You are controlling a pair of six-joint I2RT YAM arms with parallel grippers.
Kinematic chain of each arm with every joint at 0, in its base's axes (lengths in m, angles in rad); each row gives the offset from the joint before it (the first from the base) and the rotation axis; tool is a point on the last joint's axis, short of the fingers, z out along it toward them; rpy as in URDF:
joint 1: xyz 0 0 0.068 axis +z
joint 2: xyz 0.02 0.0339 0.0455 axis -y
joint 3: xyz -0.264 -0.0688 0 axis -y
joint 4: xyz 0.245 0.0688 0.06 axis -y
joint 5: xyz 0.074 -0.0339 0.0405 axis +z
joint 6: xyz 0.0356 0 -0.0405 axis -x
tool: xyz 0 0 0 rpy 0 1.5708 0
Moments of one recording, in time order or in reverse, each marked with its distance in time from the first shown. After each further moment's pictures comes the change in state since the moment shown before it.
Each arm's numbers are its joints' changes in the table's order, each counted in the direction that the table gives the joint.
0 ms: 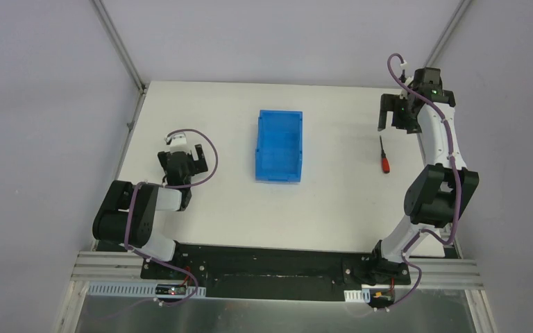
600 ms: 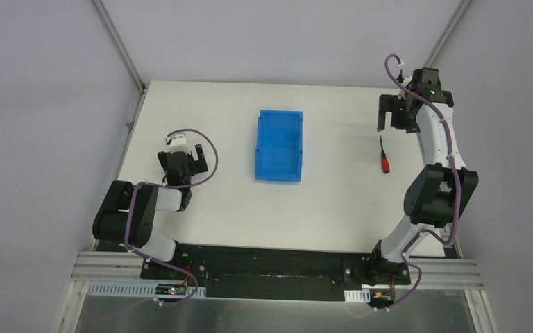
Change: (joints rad) left arm 0.000 0.000 0.000 0.000 0.000 0.000; right arm 0.009 0.000 -0.005 0.009 -0.005 0.023
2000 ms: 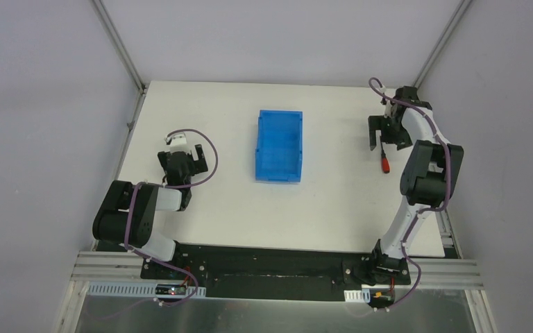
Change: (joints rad) left arm 0.000 0.000 0.000 0.000 0.000 0.000; right arm 0.003 -0.204 -0.102 0.113 -0.046 0.078
